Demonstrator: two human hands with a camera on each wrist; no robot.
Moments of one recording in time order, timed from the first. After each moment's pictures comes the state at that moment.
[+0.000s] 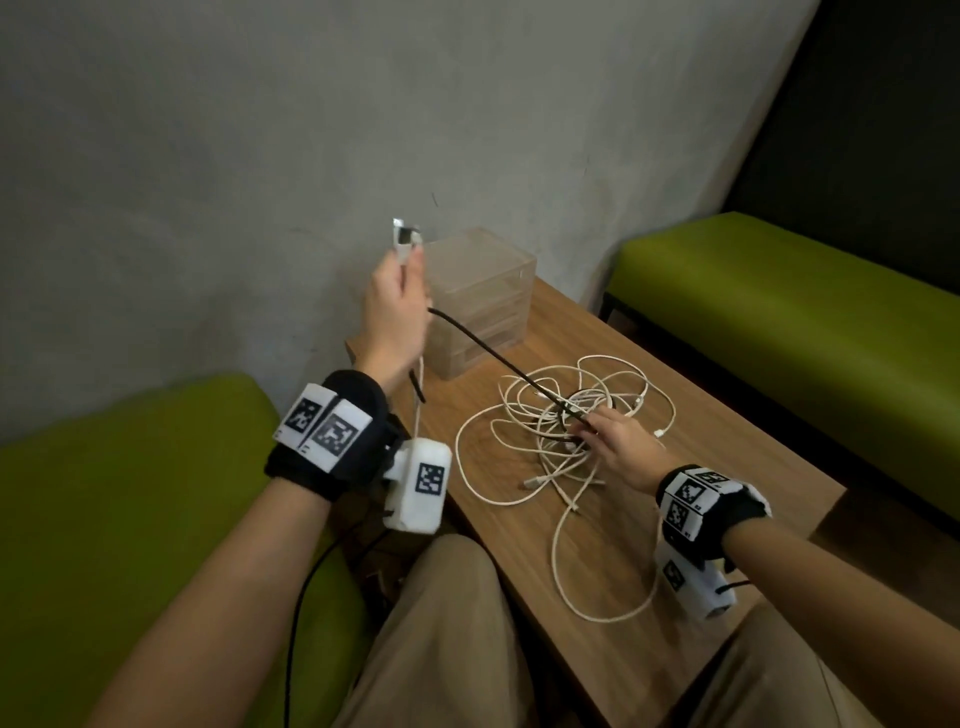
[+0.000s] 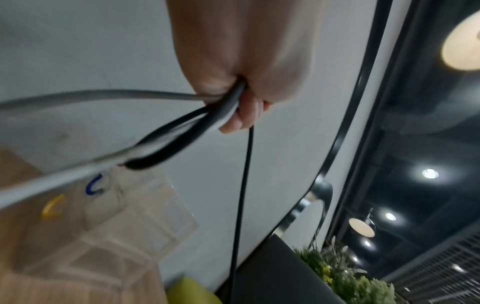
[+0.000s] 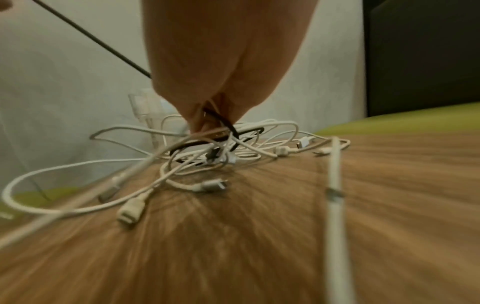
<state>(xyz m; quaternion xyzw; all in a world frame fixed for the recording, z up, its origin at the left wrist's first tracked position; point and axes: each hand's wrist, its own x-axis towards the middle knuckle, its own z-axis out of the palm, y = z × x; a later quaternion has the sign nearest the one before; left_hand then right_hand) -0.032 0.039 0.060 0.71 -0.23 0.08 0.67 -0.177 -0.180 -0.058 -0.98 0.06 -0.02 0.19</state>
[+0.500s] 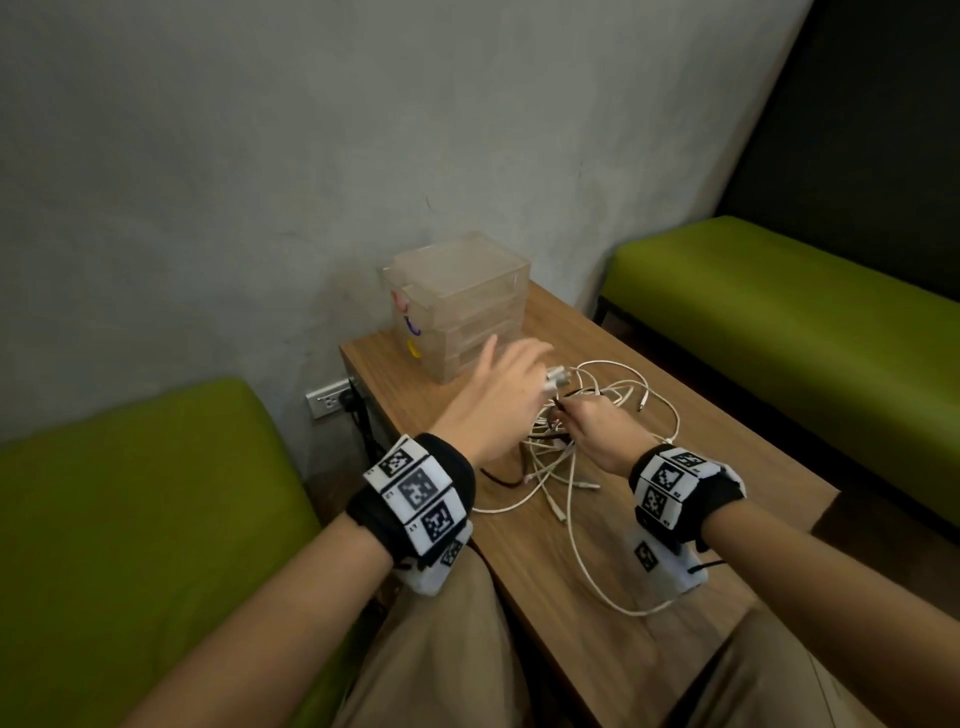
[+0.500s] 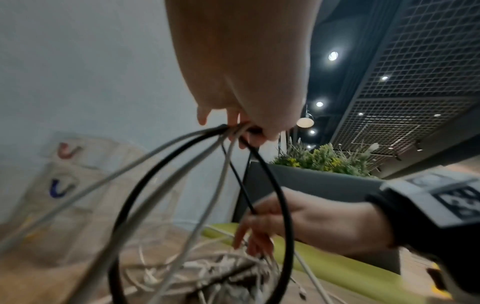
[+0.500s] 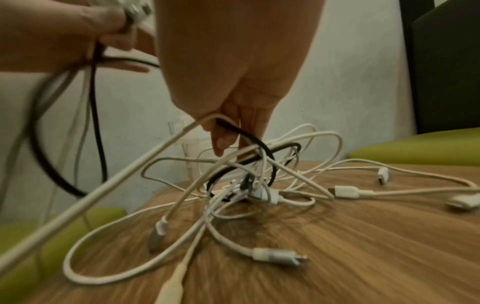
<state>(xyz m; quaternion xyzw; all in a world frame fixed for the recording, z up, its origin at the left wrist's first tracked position) -0.090 0.001 0.015 0.82 -0.54 0.12 0.12 -0.158 -0.160 -0.031 -0.98 0.08 -0.02 0.16</state>
